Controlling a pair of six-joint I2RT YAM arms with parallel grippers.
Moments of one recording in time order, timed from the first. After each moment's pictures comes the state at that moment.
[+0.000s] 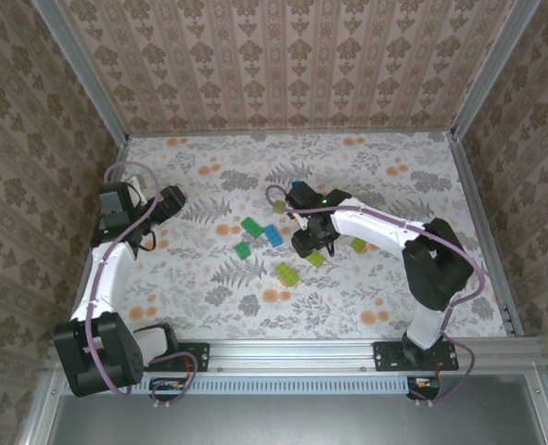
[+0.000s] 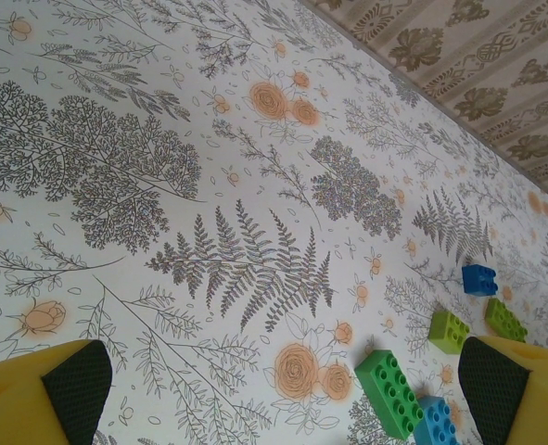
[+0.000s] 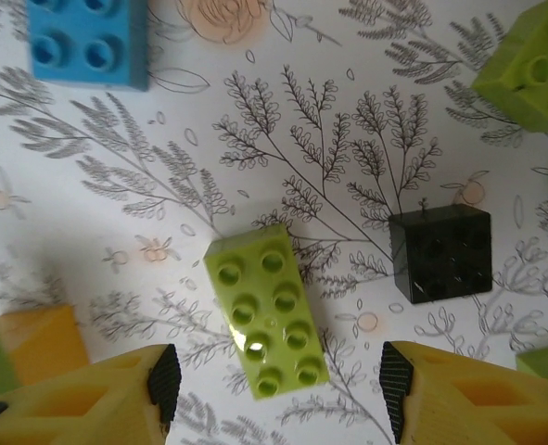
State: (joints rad) left arm 0.14 1.15 0.79 -0.31 0.39 -0.44; right arm 0.68 1.80 1.31 -0.86 0.09 0.13
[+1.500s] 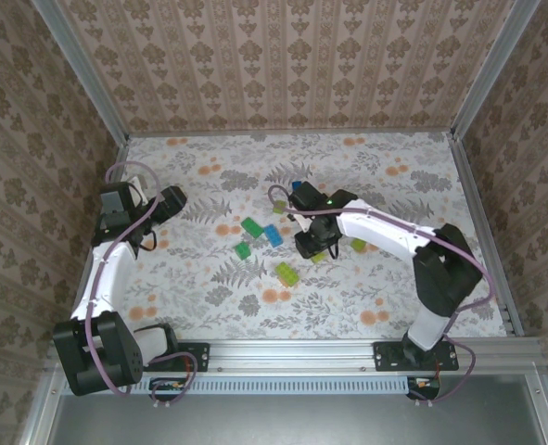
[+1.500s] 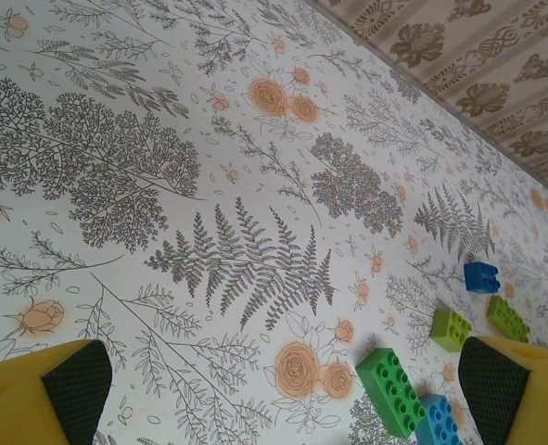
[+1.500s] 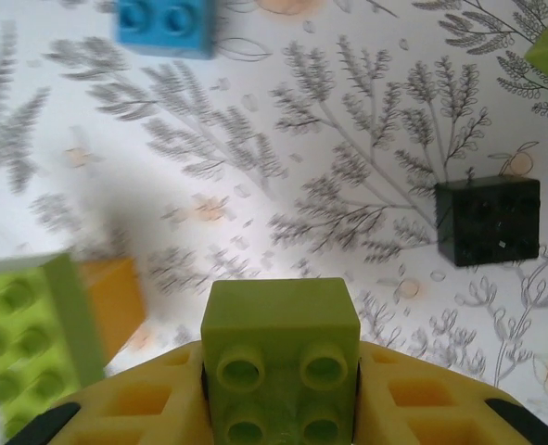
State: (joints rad) left arm 0.14 1.15 0.79 -0.31 0.38 -0.43; right arm 0.70 1.70 1.30 -0.92 -0.01 0.15
